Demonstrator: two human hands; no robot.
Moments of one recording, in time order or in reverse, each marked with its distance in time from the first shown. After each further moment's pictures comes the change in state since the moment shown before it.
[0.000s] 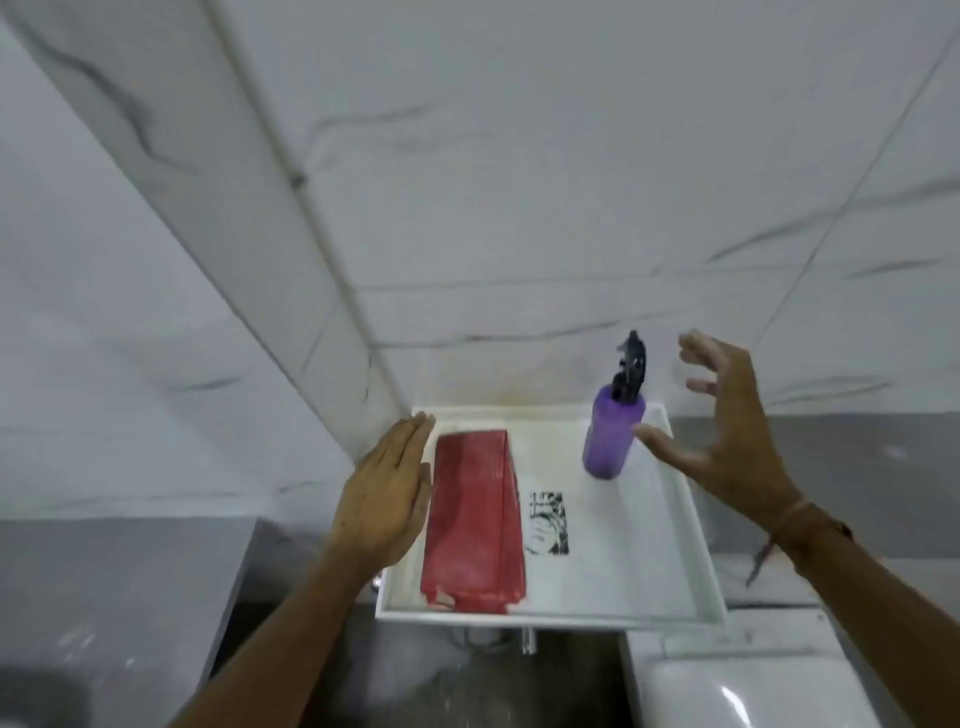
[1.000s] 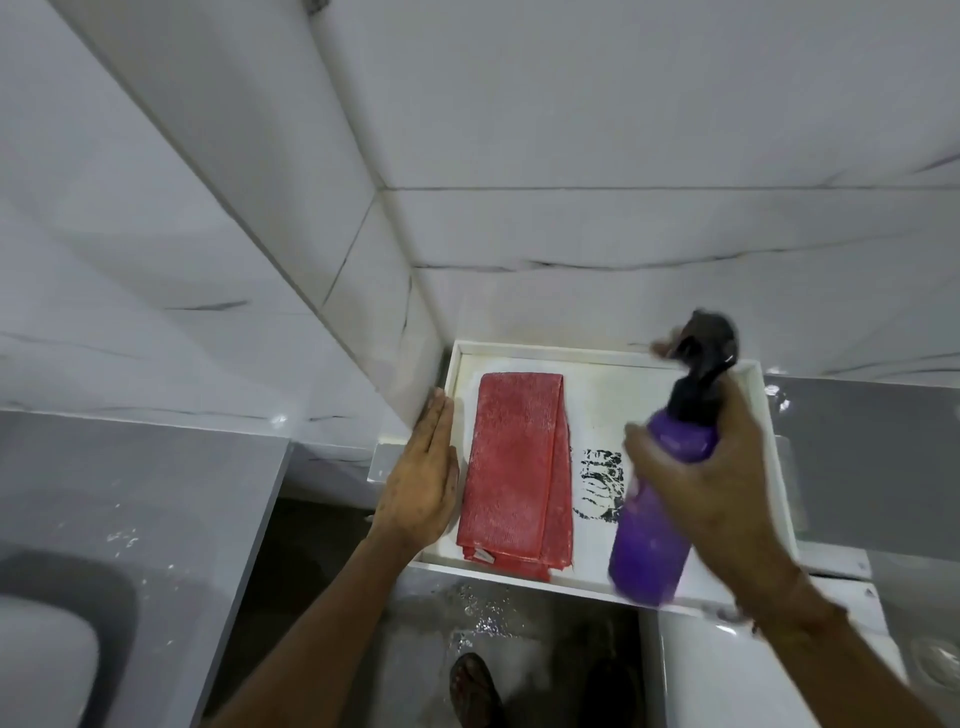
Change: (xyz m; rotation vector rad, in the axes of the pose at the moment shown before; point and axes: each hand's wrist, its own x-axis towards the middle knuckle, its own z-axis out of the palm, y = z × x) left_hand -0.024 -0.035 0.080 -0.273 -0.120 -0.210; right_hand -0.018 -0.064 0.083 0.375 0.026 0.513
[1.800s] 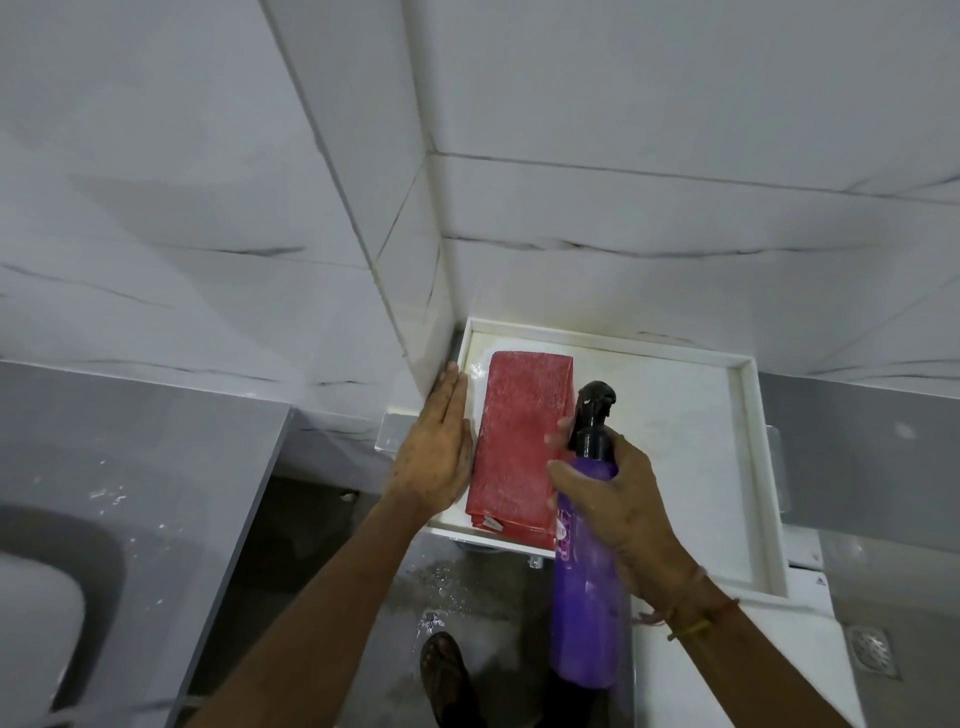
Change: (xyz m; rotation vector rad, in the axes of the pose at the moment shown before) left_hand -0.002 -0.001 0.001 -0.028 0.014 0.020; right_hand -0.047 0.011 0.059 0.026 -0.214 0.489
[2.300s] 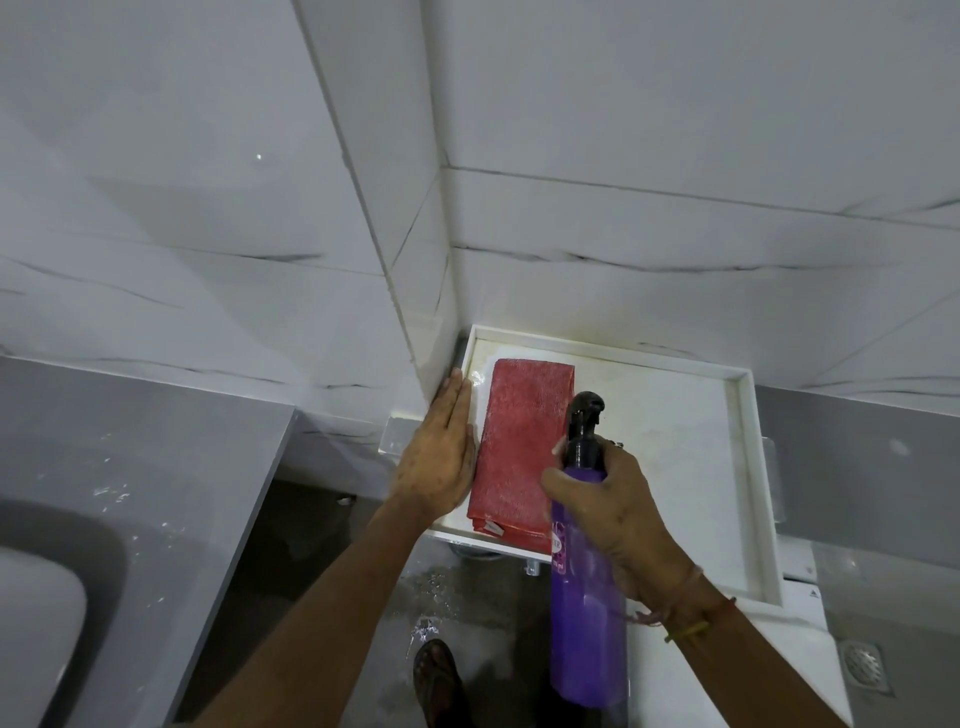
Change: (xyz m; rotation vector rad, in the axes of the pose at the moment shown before) left_hand -0.001 -0.002 0.002 0.012 -0.008 0.014; right_hand -0.002 -0.008 0.003 -0.055 -0.048 -0.008
